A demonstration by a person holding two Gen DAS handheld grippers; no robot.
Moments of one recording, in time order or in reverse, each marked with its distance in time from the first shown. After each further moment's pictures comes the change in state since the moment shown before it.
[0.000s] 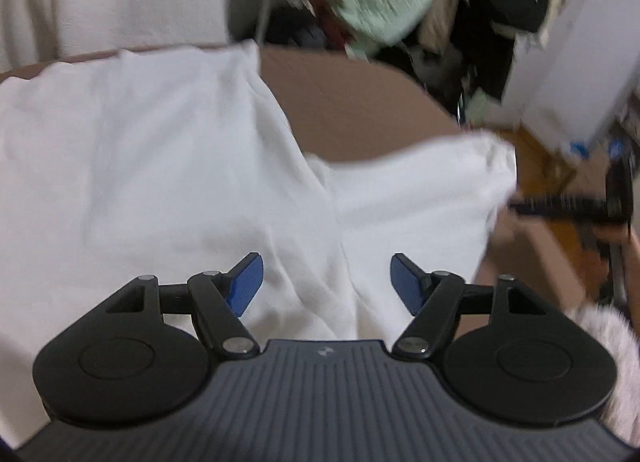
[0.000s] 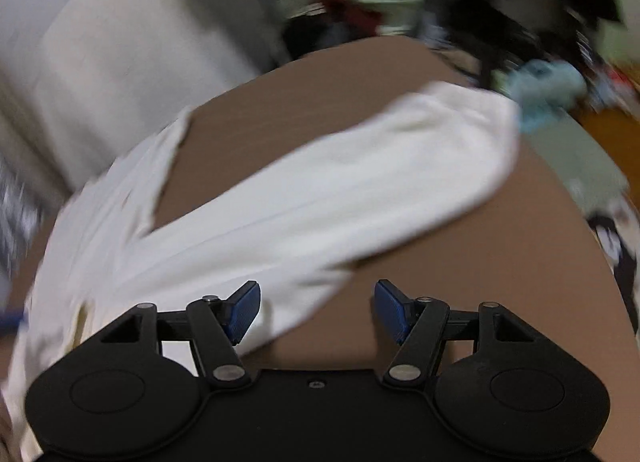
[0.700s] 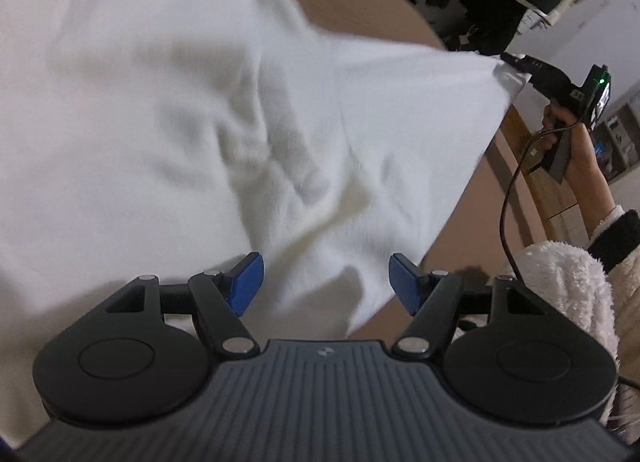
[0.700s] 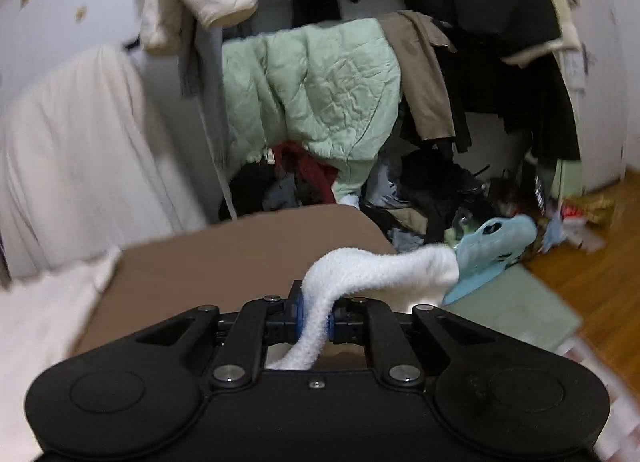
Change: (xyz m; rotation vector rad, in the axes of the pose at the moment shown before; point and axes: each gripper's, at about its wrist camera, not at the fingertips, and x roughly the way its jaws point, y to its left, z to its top) left arm 0.035 0.014 -0.072 -0.270 0.215 -0.167; right arm 0.021 0.023 0.081 -0.200 -0.411 -0.197
